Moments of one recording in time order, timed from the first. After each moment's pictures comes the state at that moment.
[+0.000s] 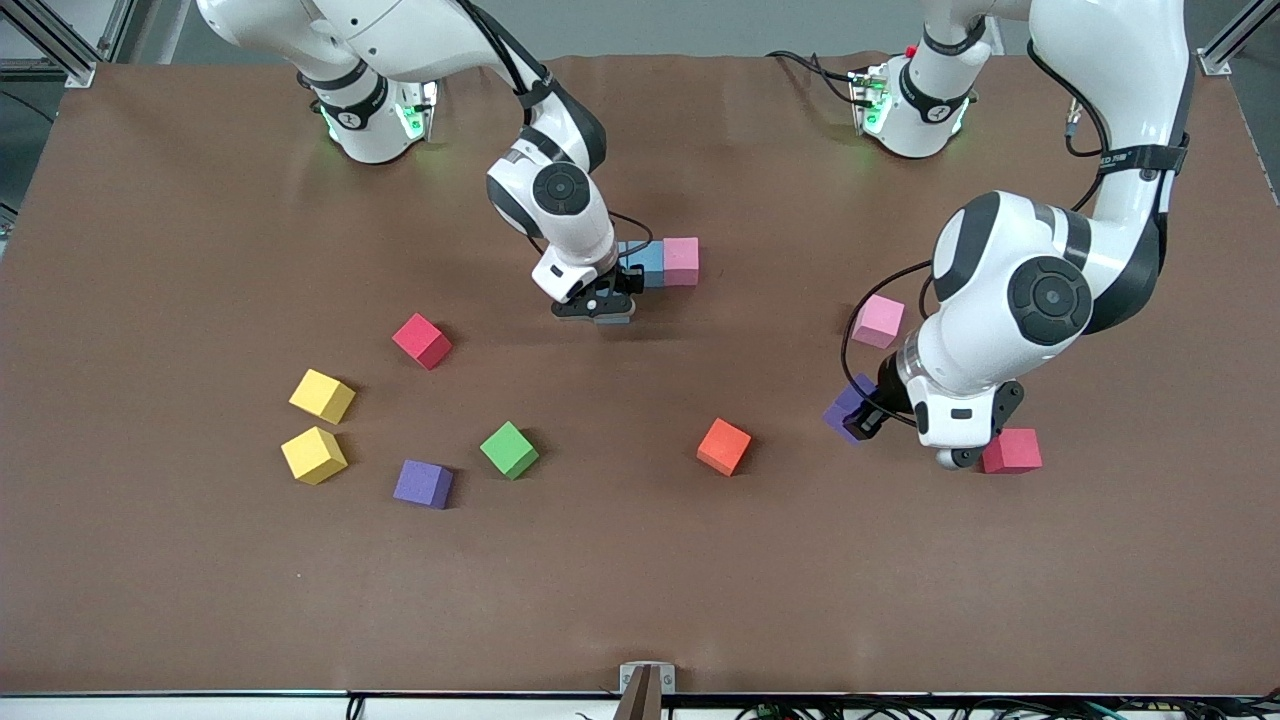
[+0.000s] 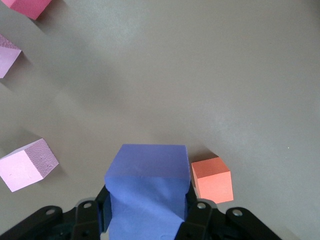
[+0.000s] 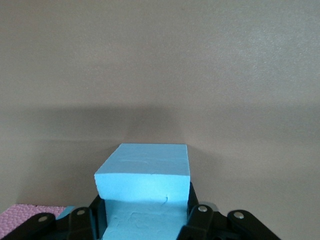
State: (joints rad) left arm -0.21 0.41 -0.15 -1.60 -0.07 2.03 -1.11; right arm 0.62 0.49 0.24 -2.05 -0.02 2.58 0.82
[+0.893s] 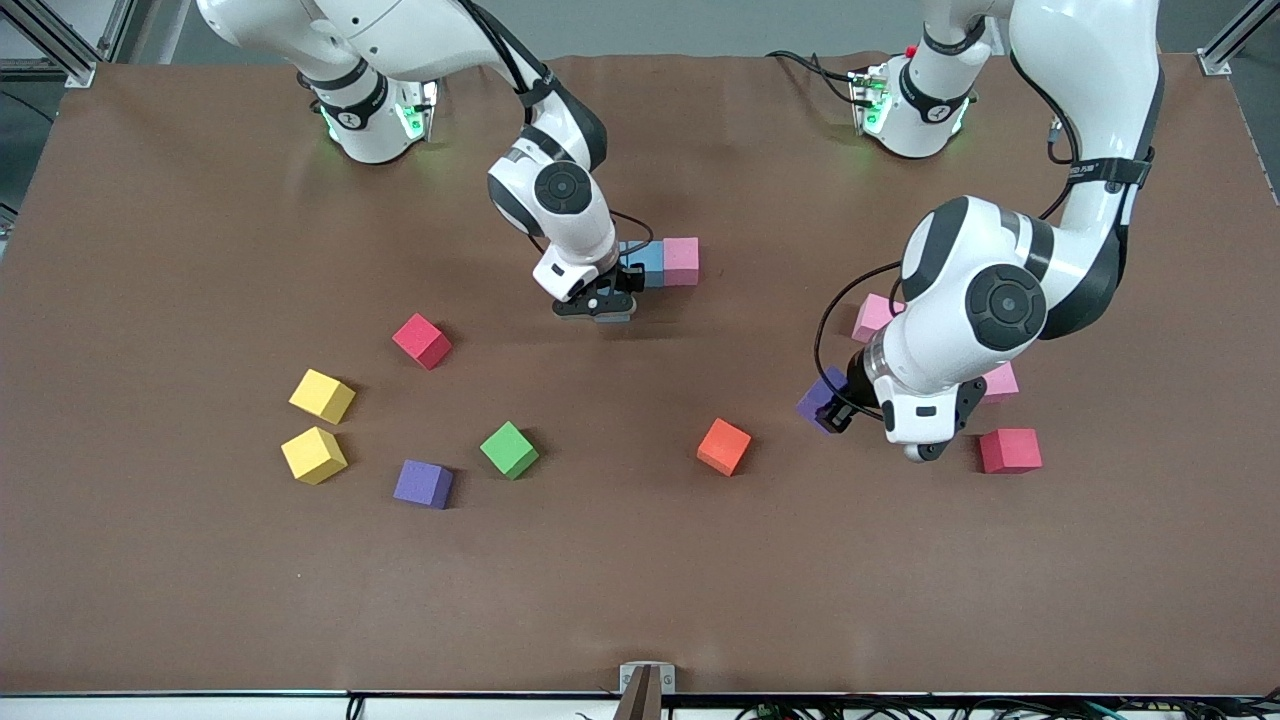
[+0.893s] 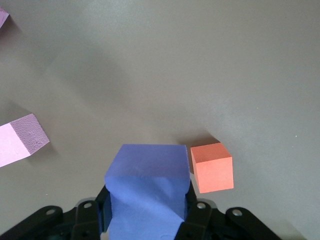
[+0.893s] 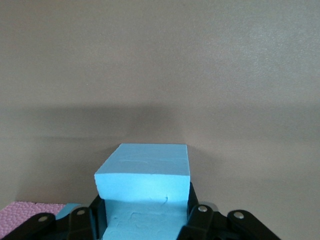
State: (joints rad) left arm -0.23 0.43 -0.18 -1.60 -0.08 2.02 -1.18; right arm 0.62 0.49 0.24 -2.05 -0.02 2.57 0.82
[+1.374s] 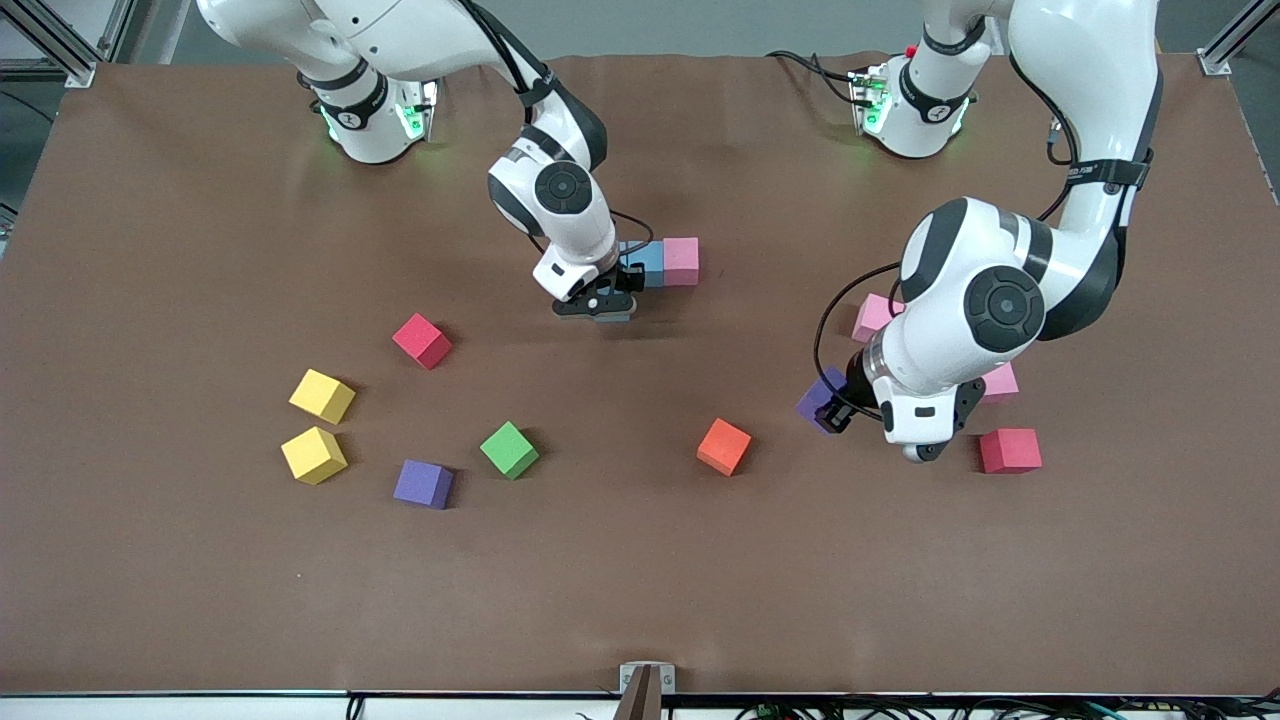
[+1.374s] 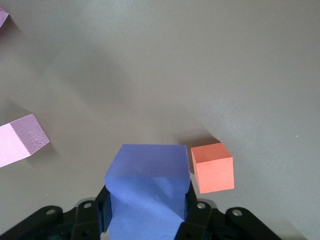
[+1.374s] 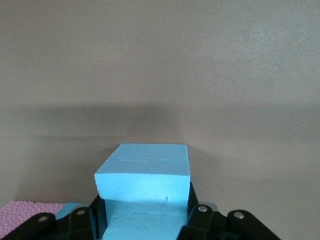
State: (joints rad) left arm -0.23 0.43 -0.18 -1.60 -0.08 2.02 -1.18; right arm 0.62 0.49 0.24 -2.05 -0.02 2.57 0.82
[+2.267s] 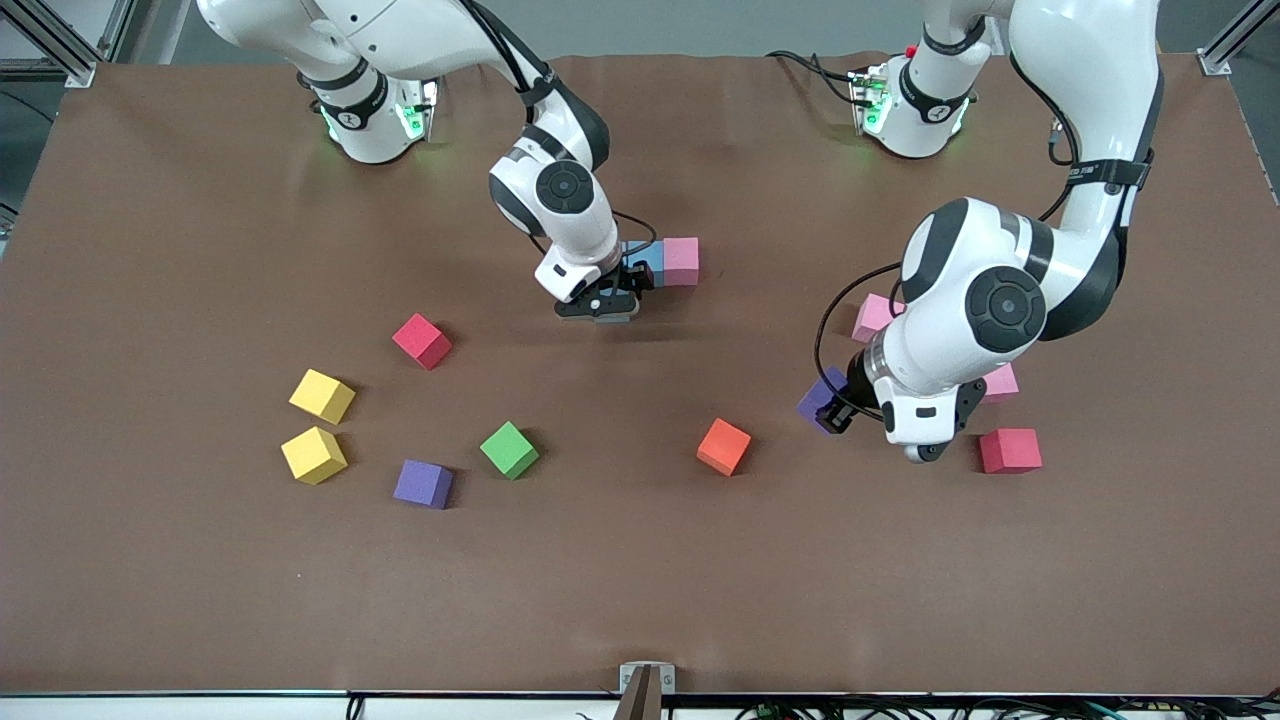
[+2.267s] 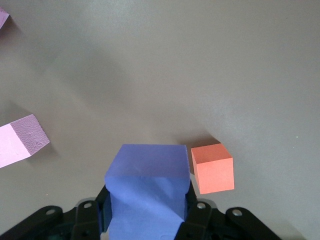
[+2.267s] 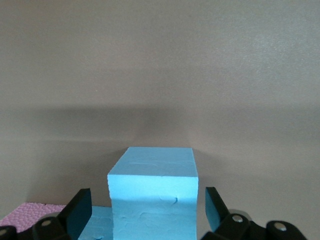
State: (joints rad) left arm -0.22 0.43 -0.18 -1.60 -0.08 2.02 -1.18; right arm 0.62 0.49 0.24 -2.03 -0.02 2.54 0.82
